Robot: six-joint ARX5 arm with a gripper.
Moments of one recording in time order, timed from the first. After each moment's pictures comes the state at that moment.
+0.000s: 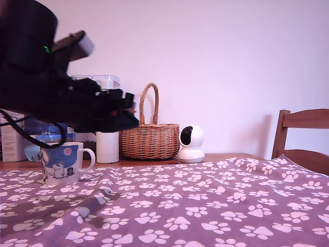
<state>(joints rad) -0.60 1.62 0.48 0.94 0.05 -0.06</state>
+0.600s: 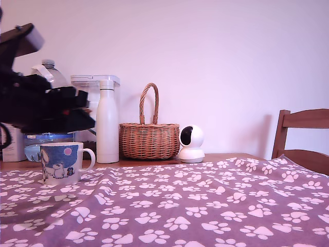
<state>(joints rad) -0.50 1.43 0.29 0.94 -0.01 -0.07</state>
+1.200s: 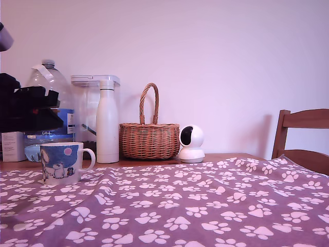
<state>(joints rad) -0.37 1.32 0.25 0.85 -0.02 -0.07</state>
